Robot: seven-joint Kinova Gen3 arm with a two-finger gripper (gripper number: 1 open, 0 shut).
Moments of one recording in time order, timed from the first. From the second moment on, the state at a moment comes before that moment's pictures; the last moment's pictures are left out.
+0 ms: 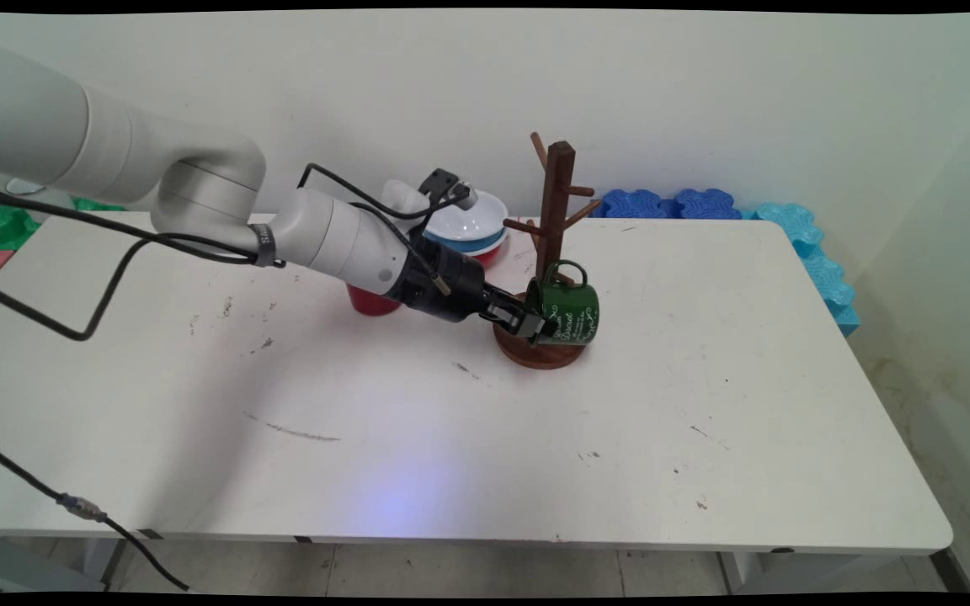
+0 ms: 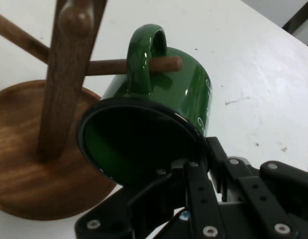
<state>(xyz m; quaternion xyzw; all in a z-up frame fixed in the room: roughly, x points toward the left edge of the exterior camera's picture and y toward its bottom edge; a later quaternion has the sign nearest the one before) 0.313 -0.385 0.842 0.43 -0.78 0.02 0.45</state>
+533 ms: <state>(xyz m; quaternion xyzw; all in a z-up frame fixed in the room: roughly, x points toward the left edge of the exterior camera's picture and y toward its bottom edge) 0.311 -0.368 0.854 0.41 -0.79 0.02 0.45</state>
